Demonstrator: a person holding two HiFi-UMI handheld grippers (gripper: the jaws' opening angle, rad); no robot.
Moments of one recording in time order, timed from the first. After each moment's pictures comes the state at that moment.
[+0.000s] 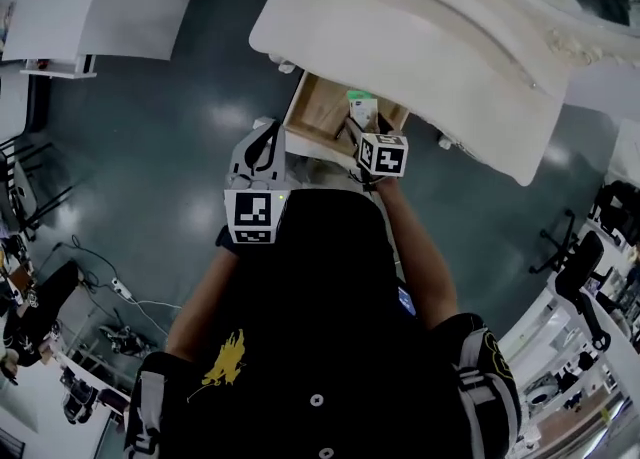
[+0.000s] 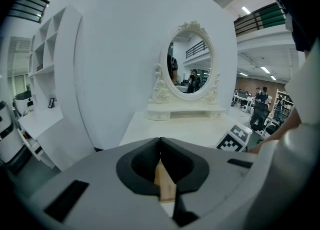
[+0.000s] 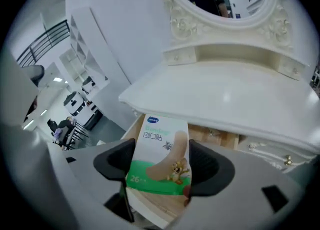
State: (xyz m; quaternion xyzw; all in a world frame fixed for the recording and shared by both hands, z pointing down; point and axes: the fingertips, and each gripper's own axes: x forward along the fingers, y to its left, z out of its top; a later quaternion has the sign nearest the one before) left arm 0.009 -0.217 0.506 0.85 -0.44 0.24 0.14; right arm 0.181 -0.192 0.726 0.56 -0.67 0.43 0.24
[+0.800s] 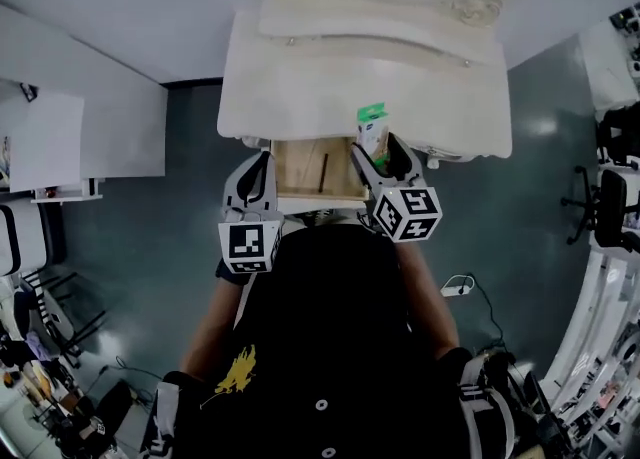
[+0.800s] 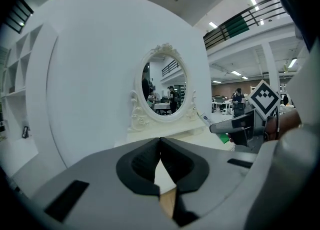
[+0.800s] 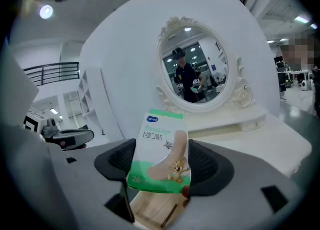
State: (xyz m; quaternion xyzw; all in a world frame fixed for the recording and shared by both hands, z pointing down) left arm 0.077 -0.211 0.420 0.92 -0.35 0.17 0.03; right arm 0.258 -0.151 0.459 0.70 -0.67 0.25 0.00
